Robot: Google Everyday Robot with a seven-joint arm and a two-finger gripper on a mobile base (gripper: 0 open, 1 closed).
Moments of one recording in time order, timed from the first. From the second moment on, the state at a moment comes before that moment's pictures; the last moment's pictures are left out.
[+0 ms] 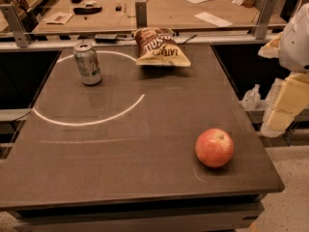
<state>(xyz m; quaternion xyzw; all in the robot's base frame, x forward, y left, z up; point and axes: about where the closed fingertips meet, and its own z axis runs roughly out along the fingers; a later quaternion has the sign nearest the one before) 0.438 -0.217 0.976 -0.60 0.78 -0.03 0.16</state>
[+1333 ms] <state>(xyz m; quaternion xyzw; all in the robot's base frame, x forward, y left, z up) 0.469 -0.234 0.957 -0.44 0.88 -0.08 0.16</state>
